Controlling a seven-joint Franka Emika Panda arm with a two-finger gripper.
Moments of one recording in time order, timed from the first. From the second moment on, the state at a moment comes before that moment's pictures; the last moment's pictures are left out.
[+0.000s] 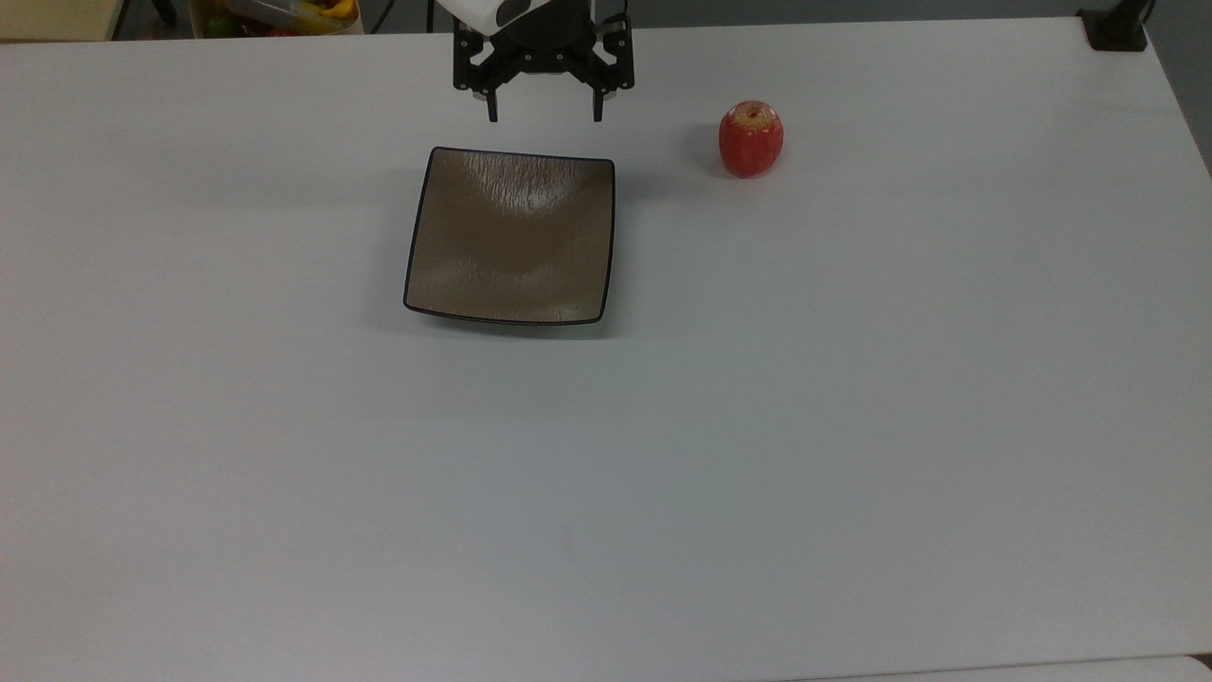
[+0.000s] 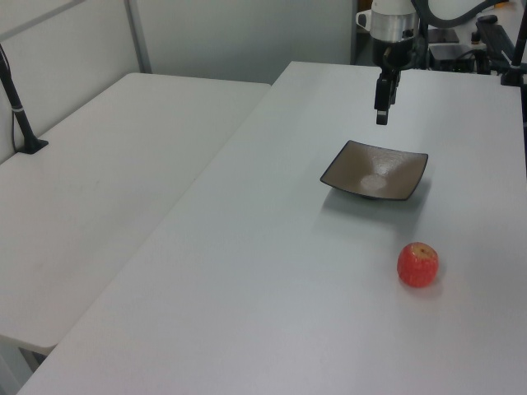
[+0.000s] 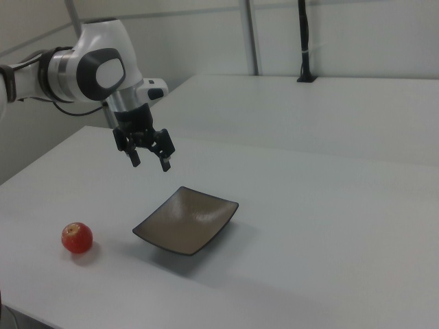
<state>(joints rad) 0.17 0.01 0.00 -1.84 -0.04 1.87 0.06</state>
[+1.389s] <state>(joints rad) 0.21 0.03 0.35 -2.01 0.00 1.93 0.29</state>
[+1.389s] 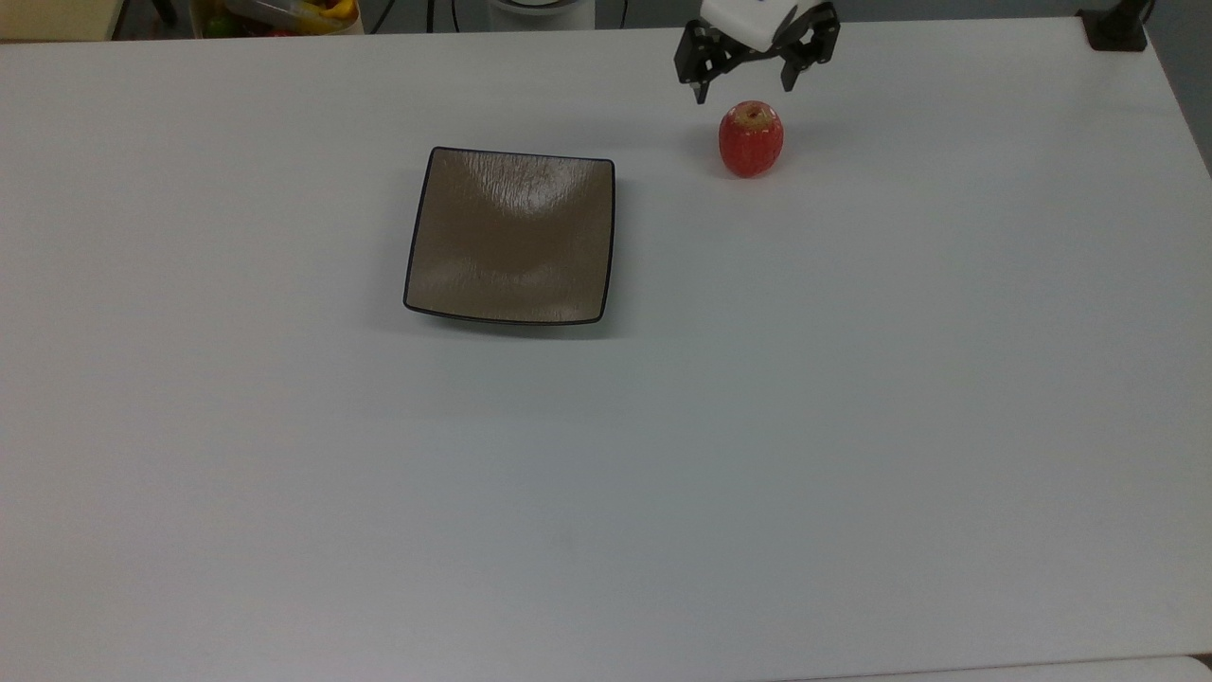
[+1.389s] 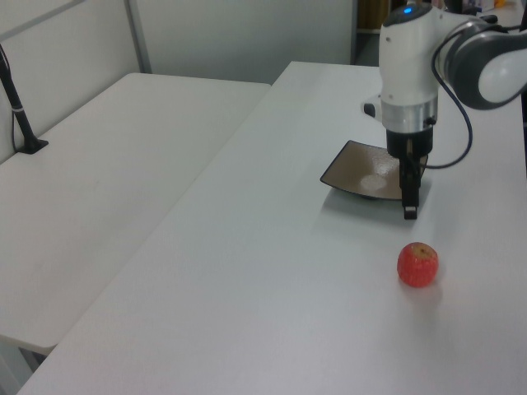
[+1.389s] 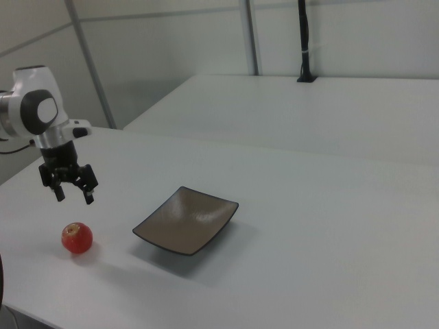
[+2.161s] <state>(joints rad) 0.25 0.17 0.39 -2.05 -0.01 2.06 0.30</state>
